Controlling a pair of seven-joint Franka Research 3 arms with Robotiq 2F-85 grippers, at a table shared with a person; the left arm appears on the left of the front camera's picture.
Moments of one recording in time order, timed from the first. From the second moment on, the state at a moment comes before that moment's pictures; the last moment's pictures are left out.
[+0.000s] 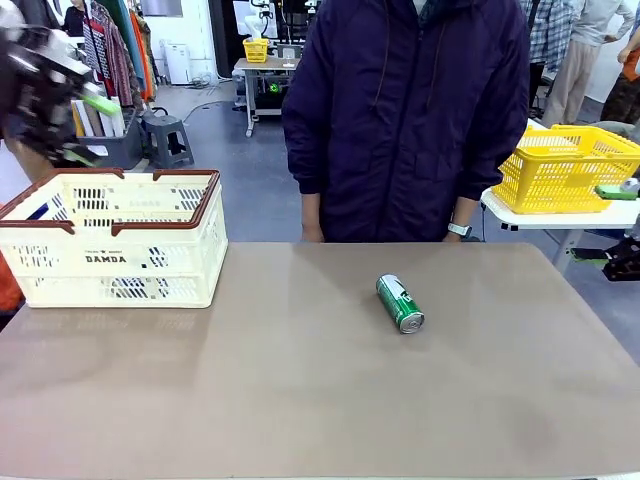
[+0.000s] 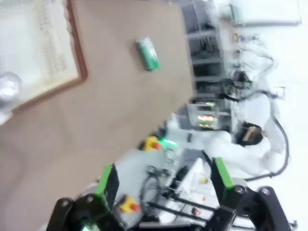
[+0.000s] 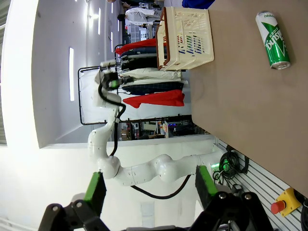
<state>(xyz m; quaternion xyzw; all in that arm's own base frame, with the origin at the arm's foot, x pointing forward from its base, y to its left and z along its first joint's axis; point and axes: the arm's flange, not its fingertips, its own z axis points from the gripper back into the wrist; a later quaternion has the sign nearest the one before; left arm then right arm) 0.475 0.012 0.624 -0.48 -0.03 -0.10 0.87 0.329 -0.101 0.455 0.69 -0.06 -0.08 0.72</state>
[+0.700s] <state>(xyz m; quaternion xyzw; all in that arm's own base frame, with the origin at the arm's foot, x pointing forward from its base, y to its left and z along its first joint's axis) 0.269 0.096 0.509 -0.61 -0.08 0.03 0.79 0.329 -0.101 0.455 0.69 -0.06 -0.08 0.72</state>
